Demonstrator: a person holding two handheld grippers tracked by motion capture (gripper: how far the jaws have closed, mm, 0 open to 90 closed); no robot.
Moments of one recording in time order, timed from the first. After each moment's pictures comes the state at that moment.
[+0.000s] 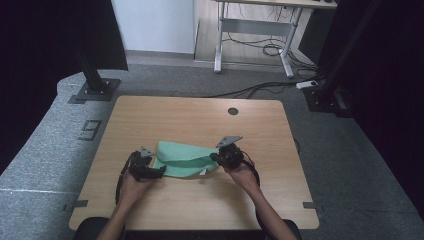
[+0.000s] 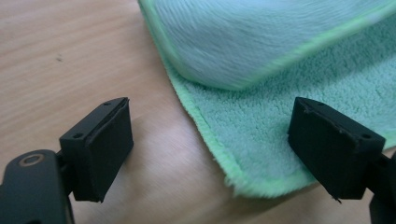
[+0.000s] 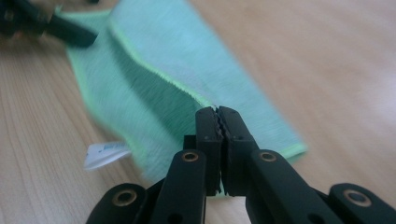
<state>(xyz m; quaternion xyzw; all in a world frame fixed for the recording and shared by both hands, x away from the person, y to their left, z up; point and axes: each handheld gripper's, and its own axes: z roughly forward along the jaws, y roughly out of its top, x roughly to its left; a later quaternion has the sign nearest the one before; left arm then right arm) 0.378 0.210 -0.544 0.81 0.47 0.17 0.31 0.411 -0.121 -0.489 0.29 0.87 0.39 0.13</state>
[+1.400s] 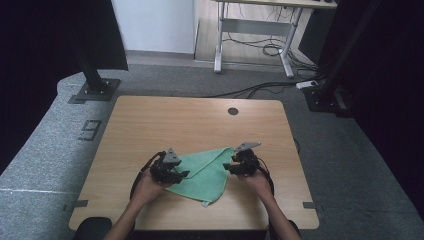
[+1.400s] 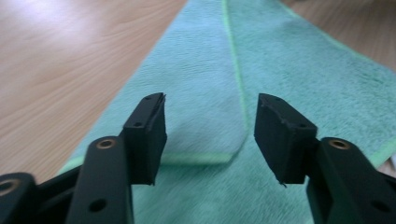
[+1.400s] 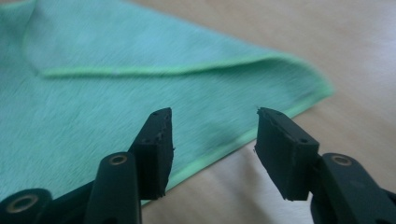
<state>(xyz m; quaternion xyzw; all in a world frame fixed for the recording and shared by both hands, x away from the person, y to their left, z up) 0.366 0.134 -0.510 0.88 0.30 0.12 0.35 0.401 -0.170 -0.524 0.37 0.85 0.37 0.11</state>
